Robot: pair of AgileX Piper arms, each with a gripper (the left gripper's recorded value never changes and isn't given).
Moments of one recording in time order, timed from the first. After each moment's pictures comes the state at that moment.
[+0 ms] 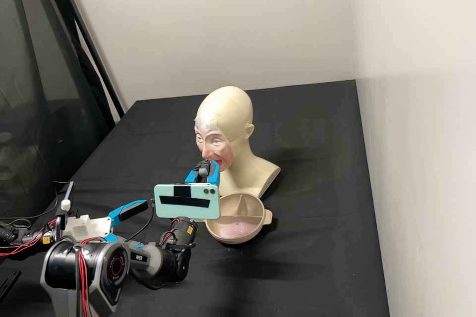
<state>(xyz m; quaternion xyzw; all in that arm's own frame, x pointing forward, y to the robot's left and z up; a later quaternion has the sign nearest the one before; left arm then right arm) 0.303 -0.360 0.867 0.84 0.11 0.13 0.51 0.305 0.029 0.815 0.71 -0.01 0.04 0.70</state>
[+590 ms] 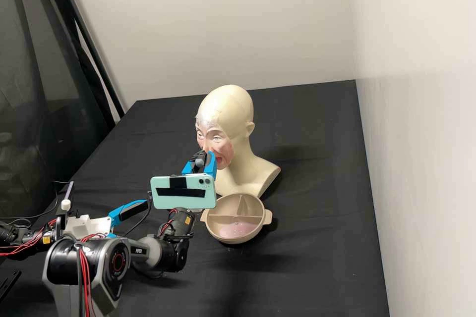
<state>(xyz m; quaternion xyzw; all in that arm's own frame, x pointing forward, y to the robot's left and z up) 0.303 -0.360 0.867 0.84 0.11 0.13 0.51 0.324 0.039 0.817 0.70 -0.02 0.05 0.71</state>
